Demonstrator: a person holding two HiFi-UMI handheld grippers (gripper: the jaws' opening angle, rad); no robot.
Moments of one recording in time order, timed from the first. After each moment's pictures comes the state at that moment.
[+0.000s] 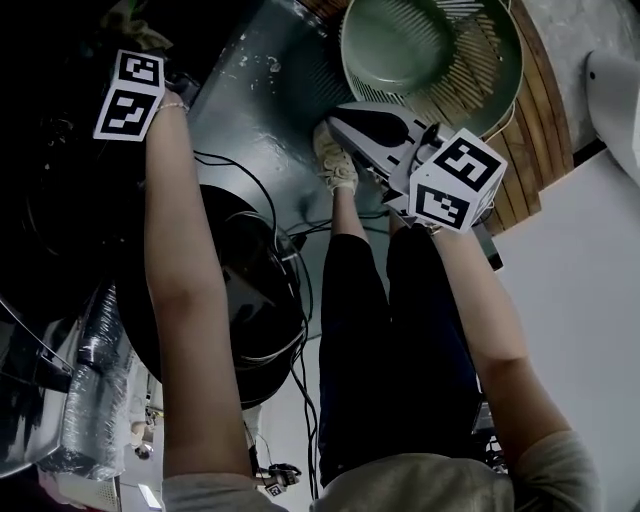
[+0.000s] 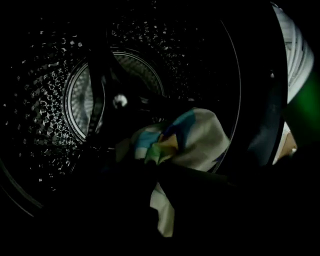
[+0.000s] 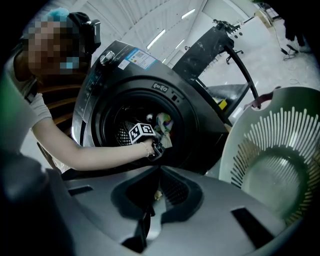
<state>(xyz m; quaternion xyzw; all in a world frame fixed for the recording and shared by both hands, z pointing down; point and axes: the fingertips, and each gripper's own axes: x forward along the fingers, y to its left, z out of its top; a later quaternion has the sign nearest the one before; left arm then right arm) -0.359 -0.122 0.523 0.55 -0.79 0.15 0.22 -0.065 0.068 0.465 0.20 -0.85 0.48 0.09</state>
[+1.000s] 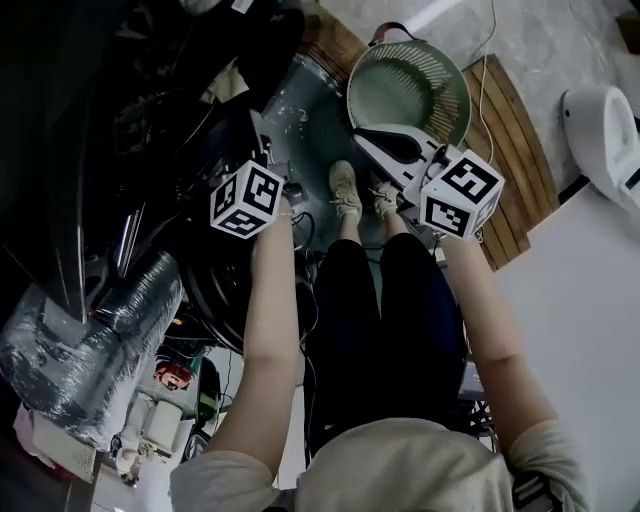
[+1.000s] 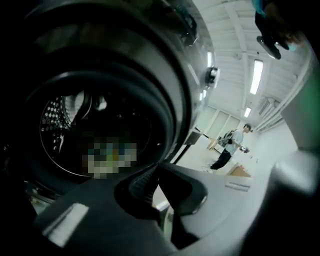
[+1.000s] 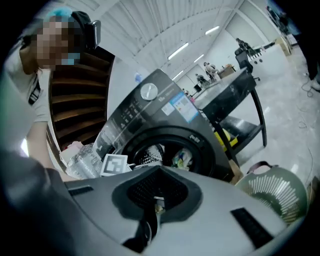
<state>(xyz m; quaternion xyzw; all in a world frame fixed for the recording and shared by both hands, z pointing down) -0.200 -0.004 0.353 0.65 -0.68 0.03 0.34 -0.029 0.035 0.277 0.22 -0.89 0.39 0.07</state>
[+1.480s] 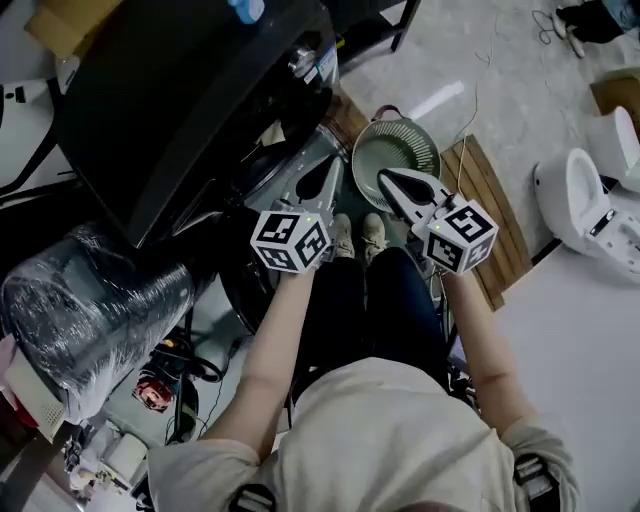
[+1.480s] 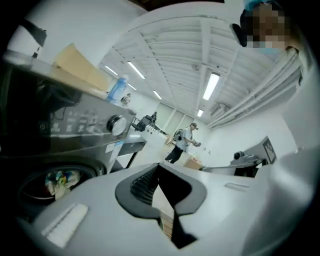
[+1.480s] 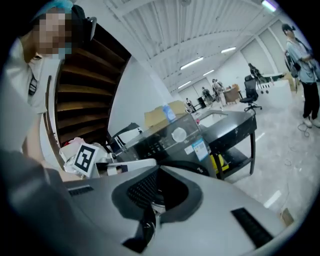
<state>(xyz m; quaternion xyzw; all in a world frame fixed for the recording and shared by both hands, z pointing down) -0.069 0.034 0.113 0.81 -0.49 0.01 0.31 0.004 0.055 0.085 0.27 -0.91 0.30 0.10</state>
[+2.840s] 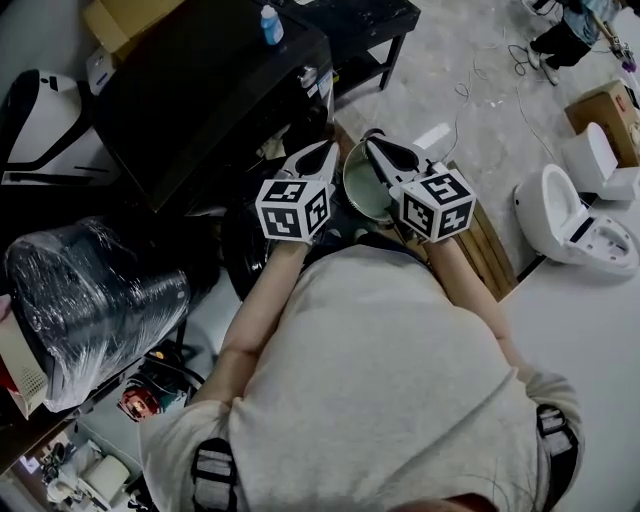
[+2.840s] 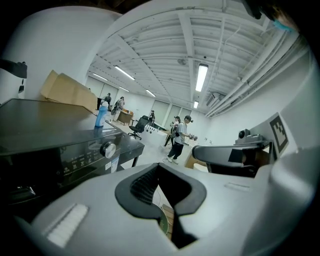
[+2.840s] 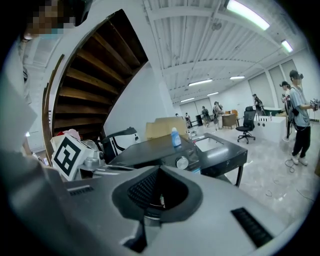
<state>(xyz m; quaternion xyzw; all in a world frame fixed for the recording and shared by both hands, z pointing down) -0.058 0.060 0.010 0.83 -0.50 0.07 0.25 -0.001 0.063 -0.036 0.33 -0.92 0.18 0.11</state>
